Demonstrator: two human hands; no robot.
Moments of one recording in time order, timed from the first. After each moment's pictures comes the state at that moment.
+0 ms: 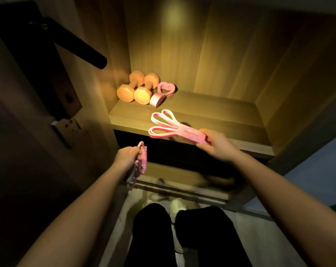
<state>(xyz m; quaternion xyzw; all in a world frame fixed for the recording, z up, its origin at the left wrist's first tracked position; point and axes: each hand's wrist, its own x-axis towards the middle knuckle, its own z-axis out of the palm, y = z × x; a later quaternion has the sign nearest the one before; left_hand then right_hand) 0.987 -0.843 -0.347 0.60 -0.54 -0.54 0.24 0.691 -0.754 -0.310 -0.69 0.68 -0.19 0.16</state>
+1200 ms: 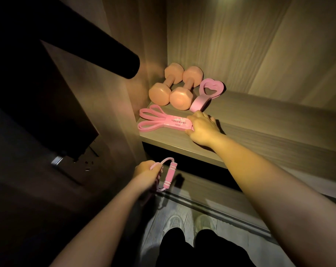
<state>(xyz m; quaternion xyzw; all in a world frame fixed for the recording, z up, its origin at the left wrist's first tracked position) 0.999 -0.947 -0.403 0.68 -0.57 -0.45 0.14 0.781 -1.010 -0.364 -0.70 0.71 -0.09 0.10</state>
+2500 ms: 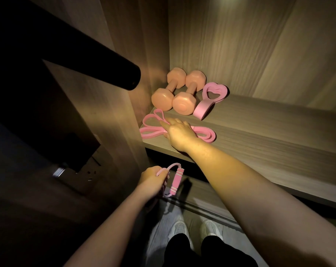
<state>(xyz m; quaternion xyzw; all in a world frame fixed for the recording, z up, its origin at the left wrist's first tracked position) 1.000 -0.952 -0.418 0.65 -0.58 -0.46 0.16 0.847 -1.036 -0.375 -0.78 0.62 -0.06 0.05</state>
